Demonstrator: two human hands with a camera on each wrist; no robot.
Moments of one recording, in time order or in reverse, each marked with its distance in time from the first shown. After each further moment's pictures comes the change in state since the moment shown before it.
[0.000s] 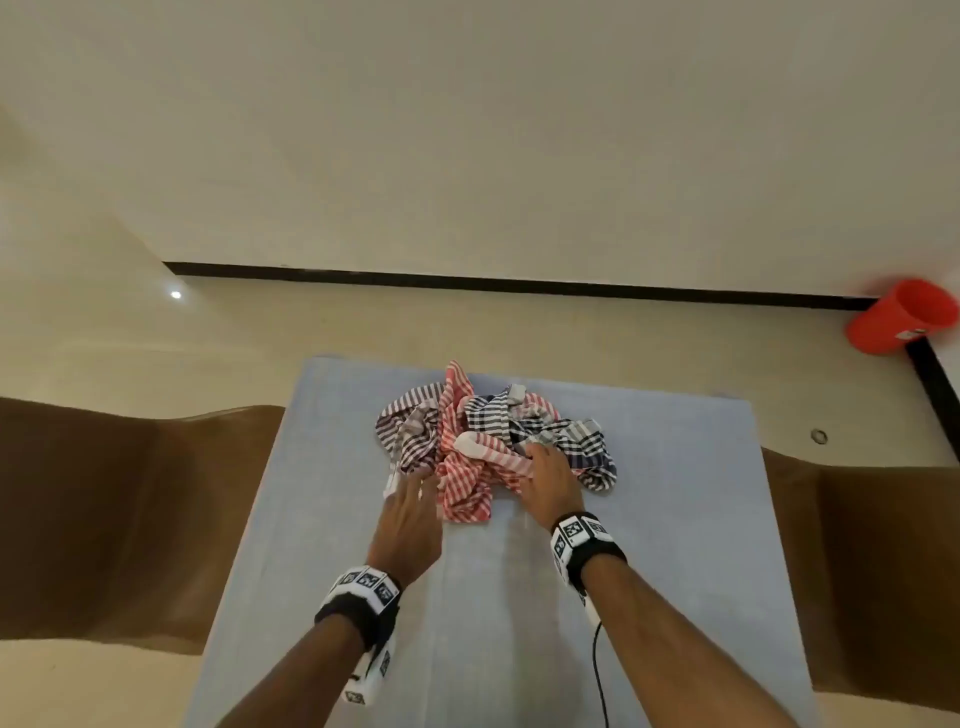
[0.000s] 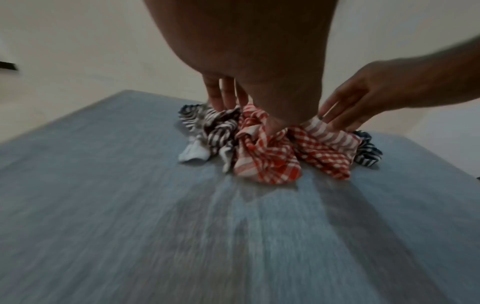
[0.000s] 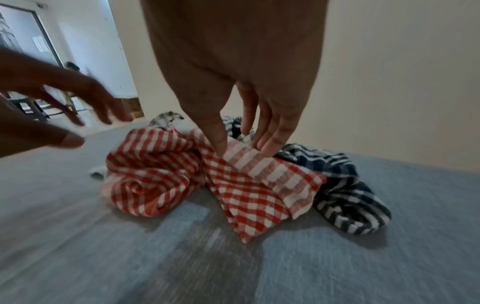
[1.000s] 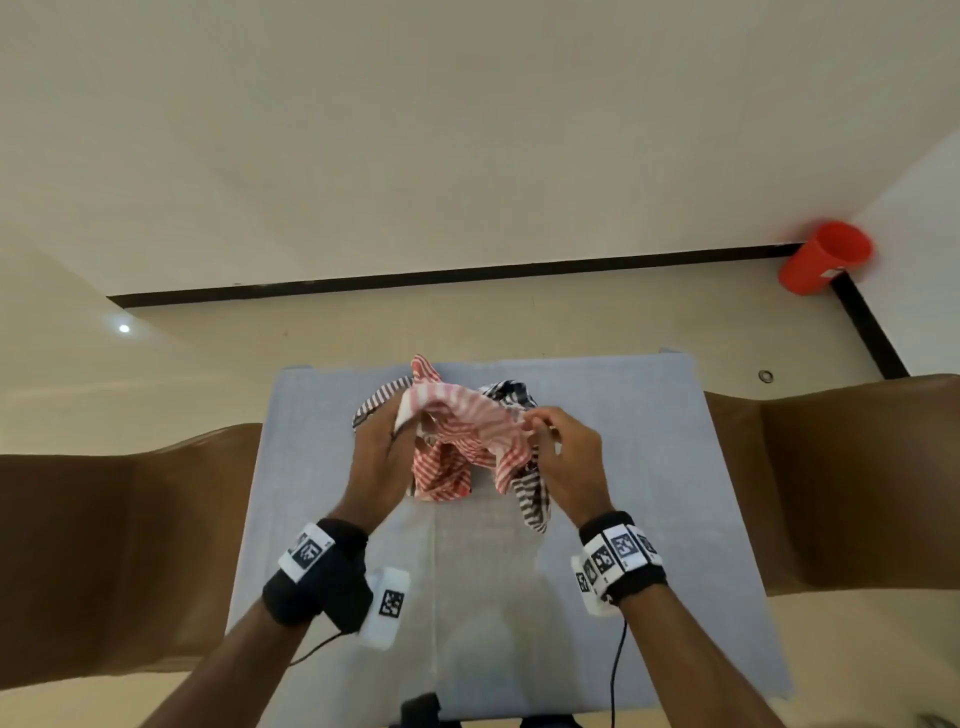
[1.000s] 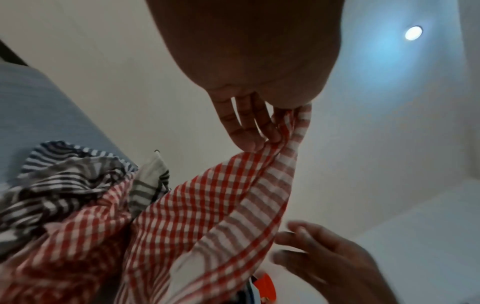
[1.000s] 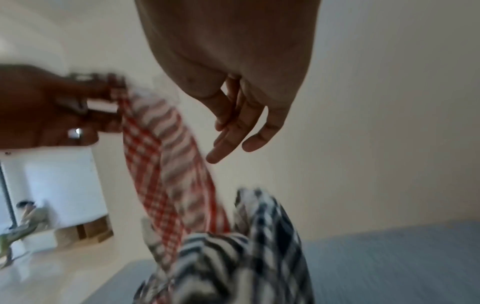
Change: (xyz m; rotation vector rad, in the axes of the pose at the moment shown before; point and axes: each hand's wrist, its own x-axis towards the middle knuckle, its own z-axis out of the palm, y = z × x) left_hand -0.007 0.069 -0.176 -0.988 0.323 0.255; right_hand -0.093 -0.041 -0.128 0.557 0.454 -0.118
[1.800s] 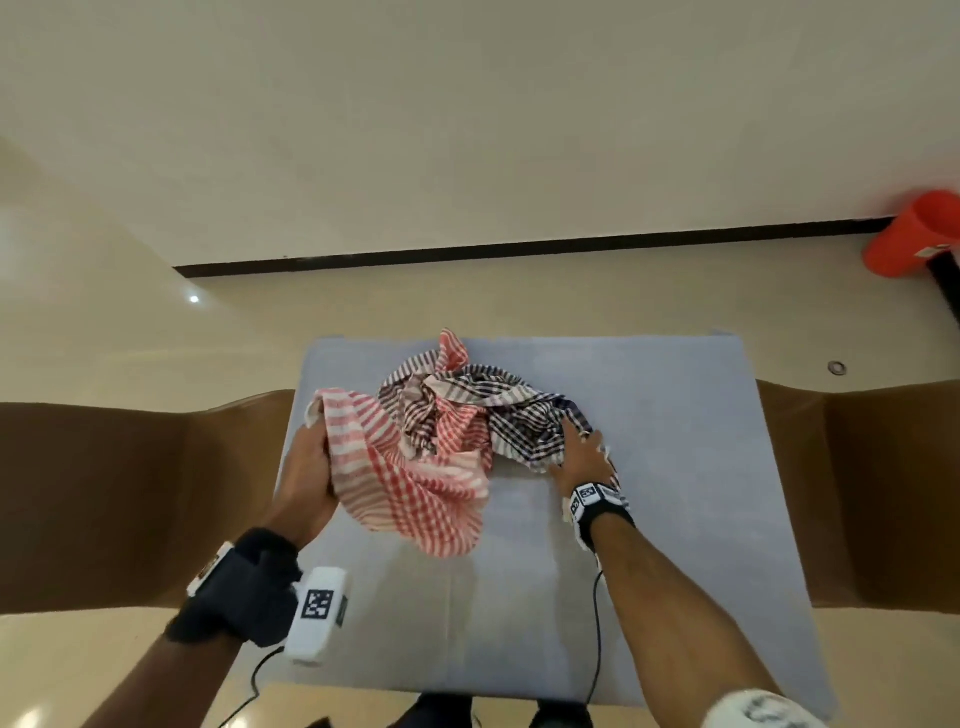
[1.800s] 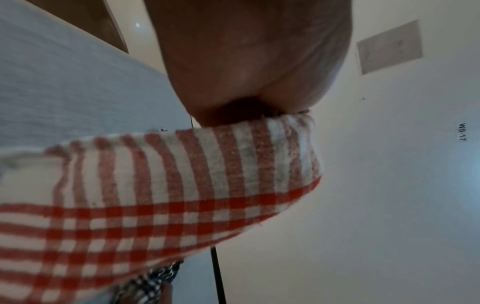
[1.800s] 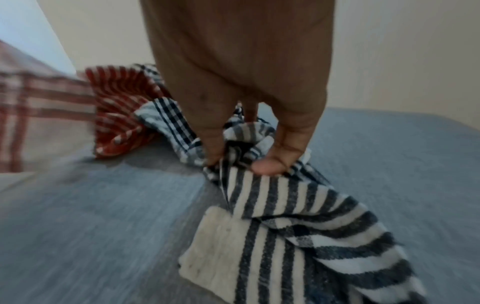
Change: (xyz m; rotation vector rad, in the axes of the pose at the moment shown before) left_hand -0.041 0.005 -0.055 -0.459 0.272 -0.729; right_hand -0.010 0.169 0.074 -0.612 -0.525 0.547
